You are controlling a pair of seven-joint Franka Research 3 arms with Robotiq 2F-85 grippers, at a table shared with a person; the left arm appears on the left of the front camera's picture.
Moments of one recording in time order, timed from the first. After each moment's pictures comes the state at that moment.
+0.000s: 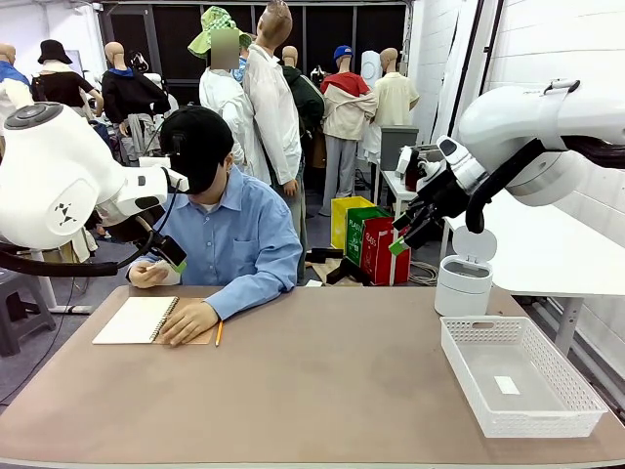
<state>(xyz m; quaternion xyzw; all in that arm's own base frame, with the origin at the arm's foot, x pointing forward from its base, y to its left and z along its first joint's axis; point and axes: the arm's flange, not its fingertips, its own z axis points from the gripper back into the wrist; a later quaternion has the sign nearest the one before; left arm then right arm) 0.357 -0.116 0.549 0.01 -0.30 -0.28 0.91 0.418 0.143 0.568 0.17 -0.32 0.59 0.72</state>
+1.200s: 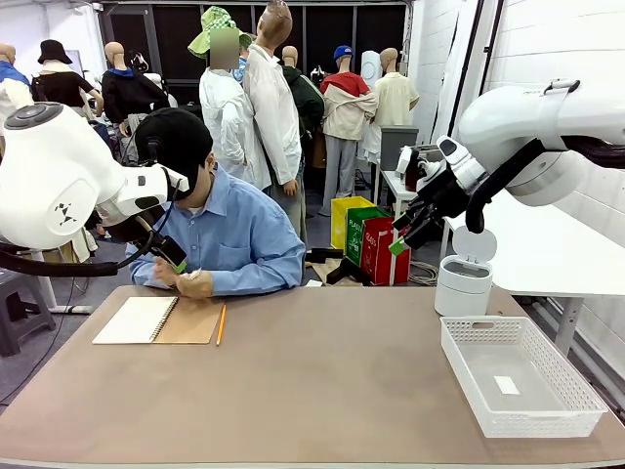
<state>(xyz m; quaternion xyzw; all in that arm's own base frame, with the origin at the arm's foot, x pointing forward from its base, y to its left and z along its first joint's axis) 0.357 -0.116 0.549 0.01 -0.30 -0.28 0.91 0.418 0.143 0.568 0.17 -0.32 0.59 0.72</state>
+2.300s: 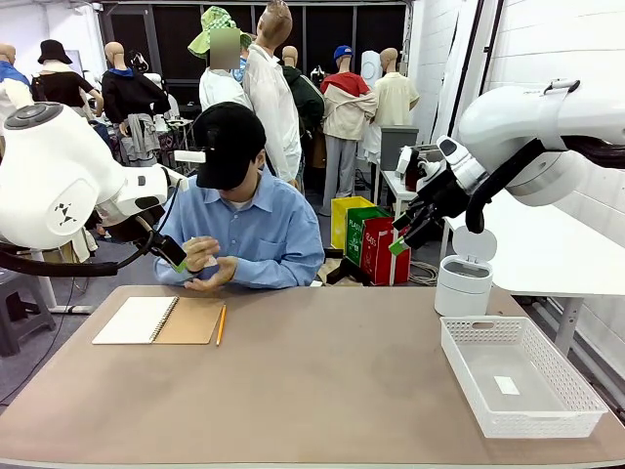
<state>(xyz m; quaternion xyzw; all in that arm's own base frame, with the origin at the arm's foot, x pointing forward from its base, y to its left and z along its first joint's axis) 0.357 -0.116 0.549 0.01 -0.30 -0.28 0.91 0.418 0.143 0.568 0.17 -0.32 0.59 0.72</state>
